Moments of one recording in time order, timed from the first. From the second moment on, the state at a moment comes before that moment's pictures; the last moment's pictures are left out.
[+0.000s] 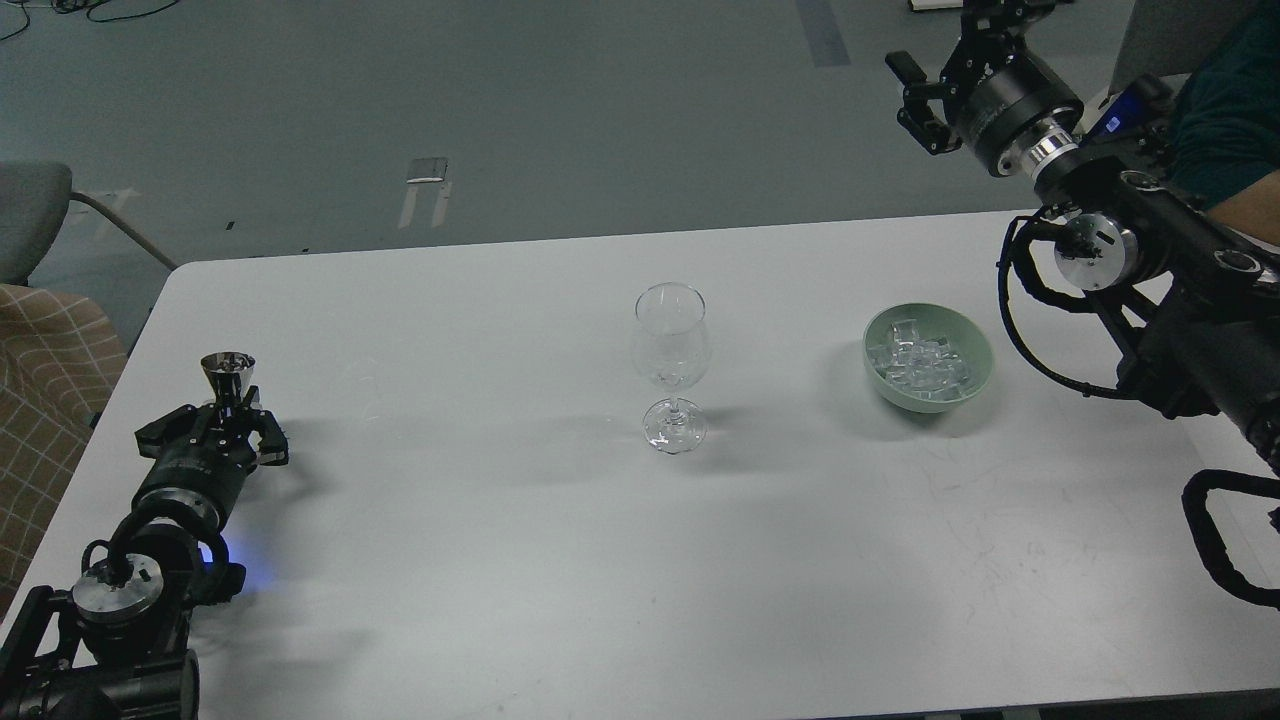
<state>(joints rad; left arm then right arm) -0.17 0.16 -1.77 -0.86 -0.04 -0.18 0.19 0.96 -0.26 0.83 0.60 -0.48 0.30 0.32</state>
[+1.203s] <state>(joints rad) -0.27 0.14 -1.60 -1.29 -0.03 0.03 0.21 0.96 -0.25 0.82 0.60 -0.48 0.29 0.32</state>
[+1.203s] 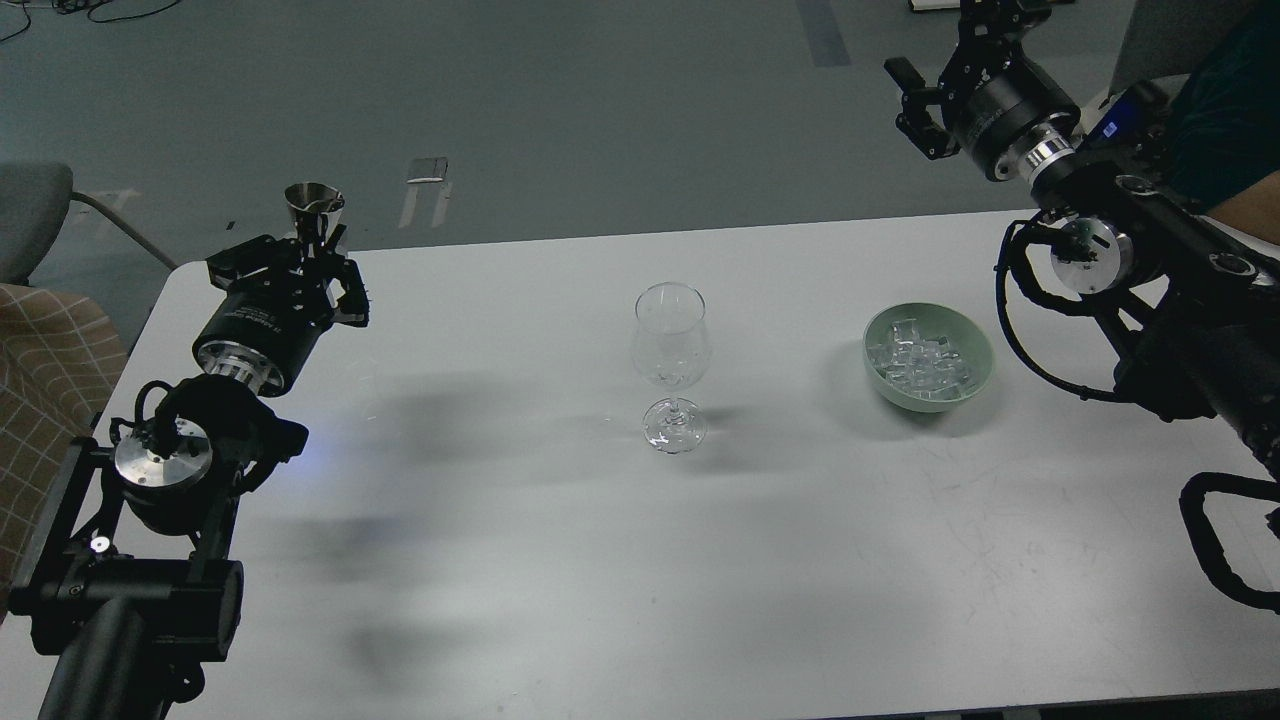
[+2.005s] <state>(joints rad) -0.29 0.01 -1.35 -1.51 0.07 0.14 0.26 0.94 -0.26 0.82 0.60 -0.48 0.29 0.32</state>
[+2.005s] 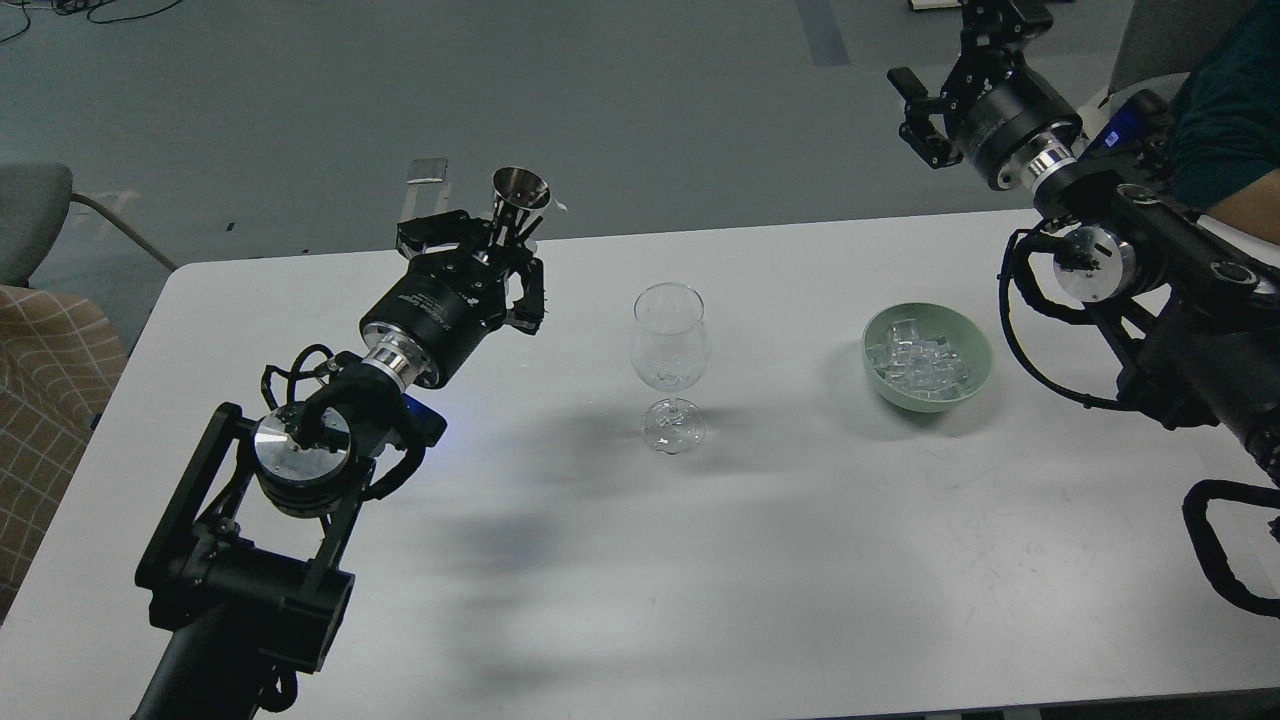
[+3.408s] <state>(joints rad) -0.29 -0.04 -1.24 -1.57 0.32 0.20 0.24 0.94 -0.26 0.82 0.60 -0.48 0.29 0.32</state>
